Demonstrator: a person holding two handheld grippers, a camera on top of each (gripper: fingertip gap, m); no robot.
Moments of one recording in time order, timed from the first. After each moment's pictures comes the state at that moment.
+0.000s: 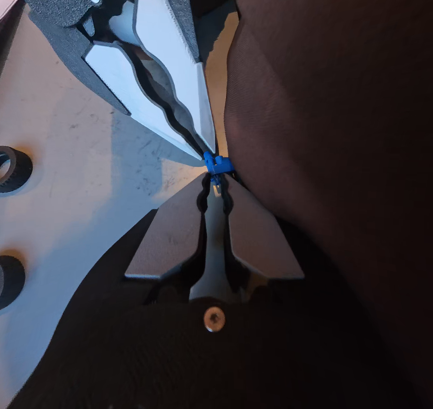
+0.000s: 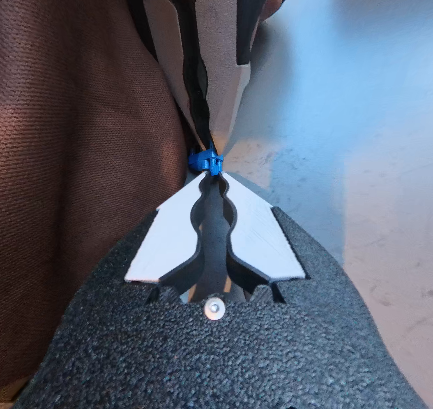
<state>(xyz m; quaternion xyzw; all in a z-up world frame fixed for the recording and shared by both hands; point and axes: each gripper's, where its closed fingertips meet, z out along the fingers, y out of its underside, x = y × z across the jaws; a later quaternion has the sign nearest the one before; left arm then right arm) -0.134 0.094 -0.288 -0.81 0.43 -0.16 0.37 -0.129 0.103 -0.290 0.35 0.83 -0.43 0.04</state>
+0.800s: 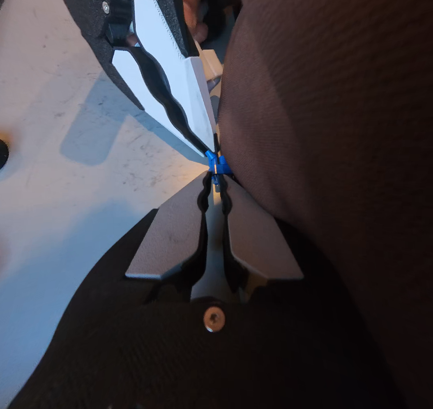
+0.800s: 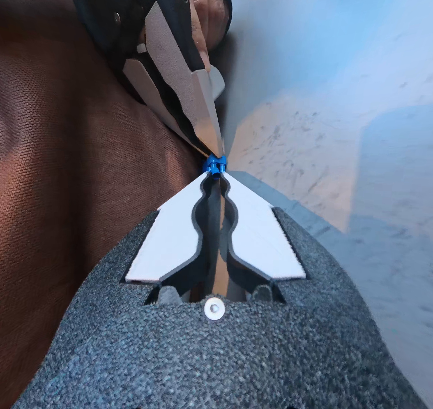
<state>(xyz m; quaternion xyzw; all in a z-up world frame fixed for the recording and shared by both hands) -0.128 0.085 -0.289 -0.82 0.40 -0.18 0.36 -0.122 0.093 -0.284 0.51 0.68 -0.49 0.18</state>
